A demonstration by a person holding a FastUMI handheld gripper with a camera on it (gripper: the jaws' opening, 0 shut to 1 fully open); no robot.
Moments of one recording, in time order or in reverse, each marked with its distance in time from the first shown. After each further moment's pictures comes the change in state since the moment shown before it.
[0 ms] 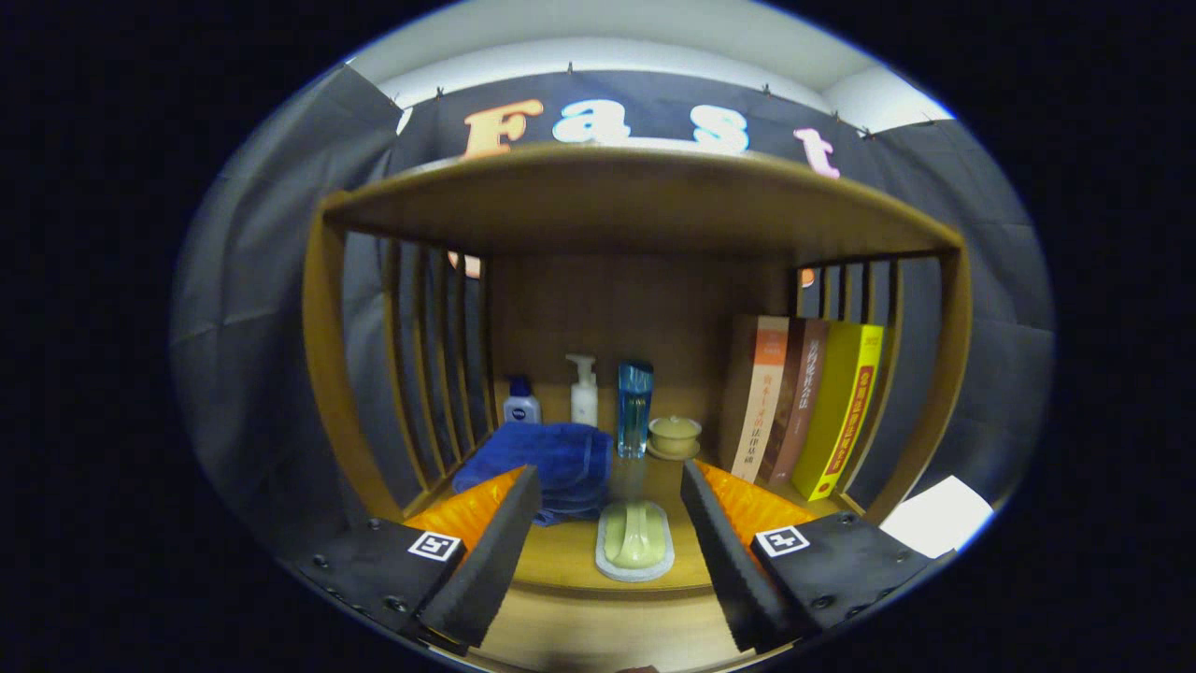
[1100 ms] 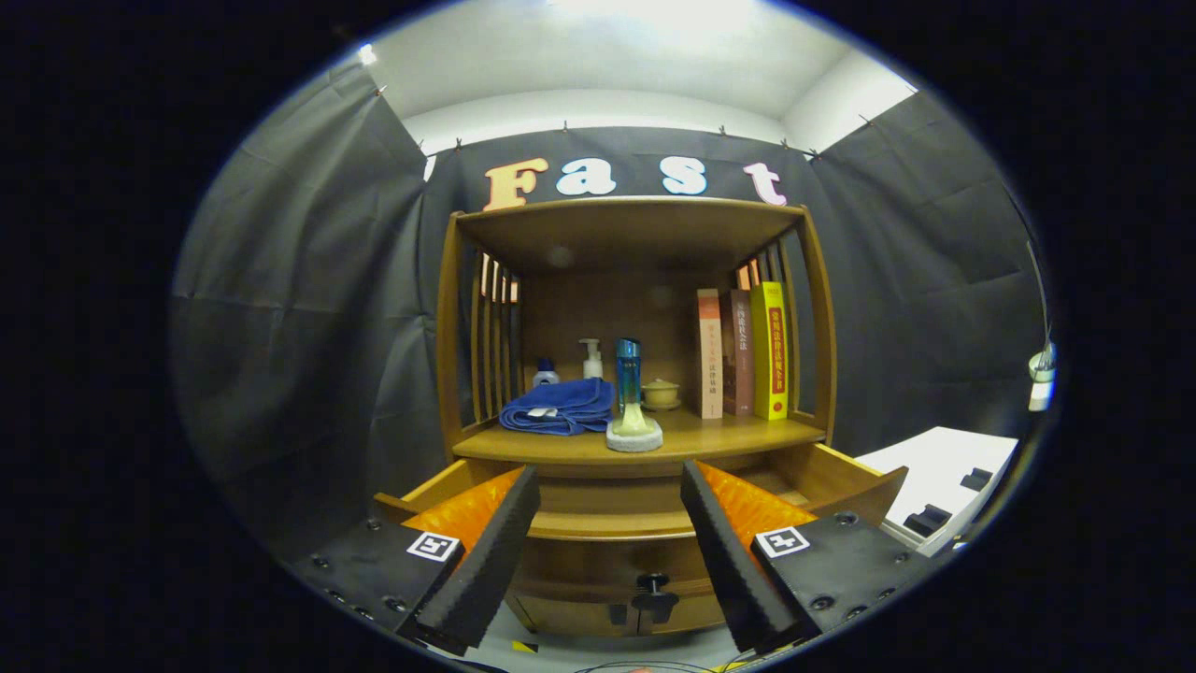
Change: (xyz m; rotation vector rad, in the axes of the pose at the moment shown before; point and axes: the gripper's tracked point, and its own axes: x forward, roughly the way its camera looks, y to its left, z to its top) arm -0.206 0.001 -0.126 0.052 -0.151 -0.040
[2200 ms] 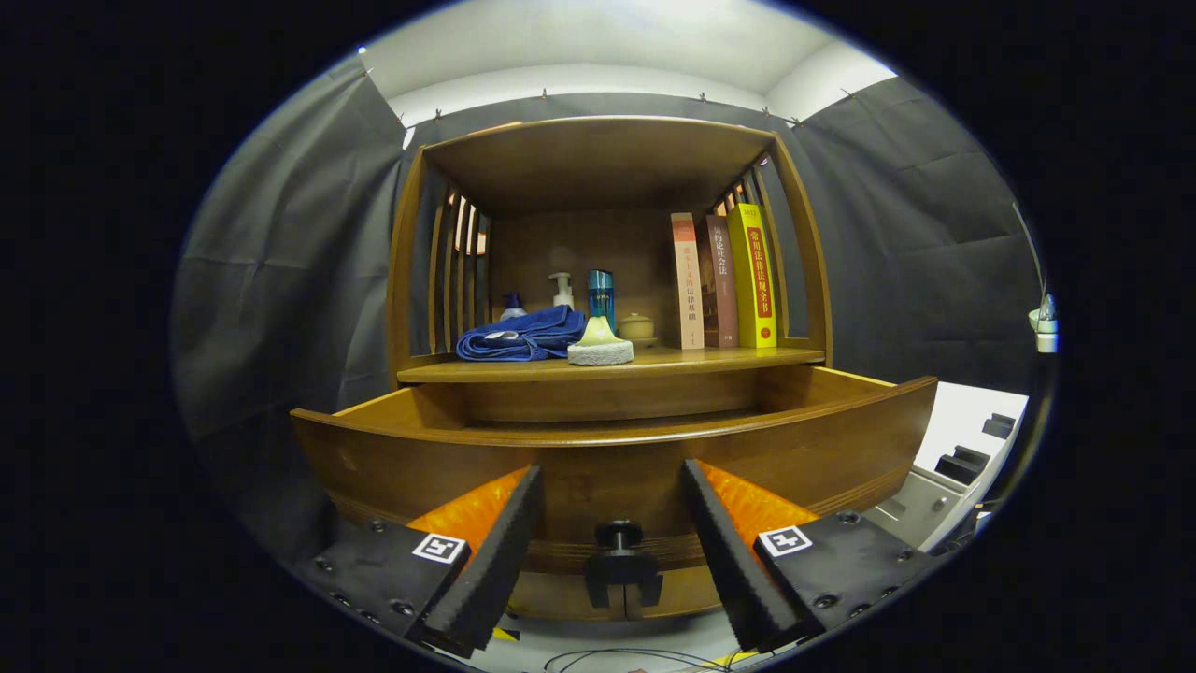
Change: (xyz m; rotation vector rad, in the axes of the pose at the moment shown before) arm 0.015 -0.034 -0.111 0.009 0.103 -0.044
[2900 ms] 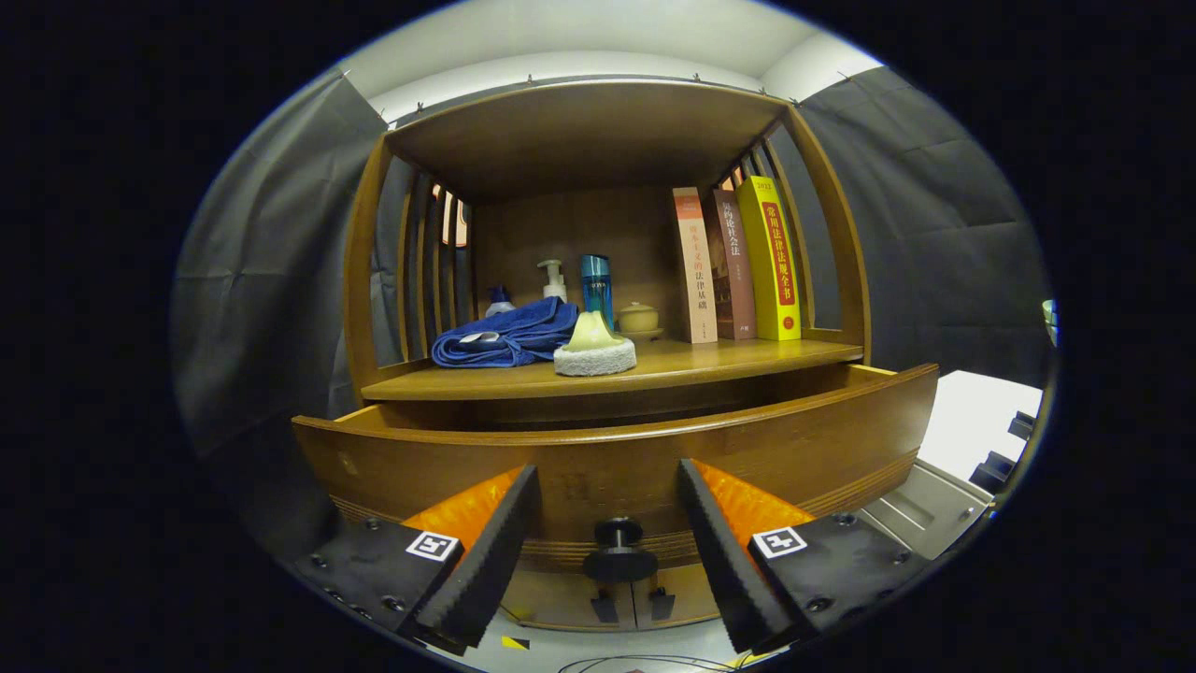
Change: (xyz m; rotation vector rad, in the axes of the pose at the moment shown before) arm 0.081 -0.004 -0.005 0.031 0.055 0.002
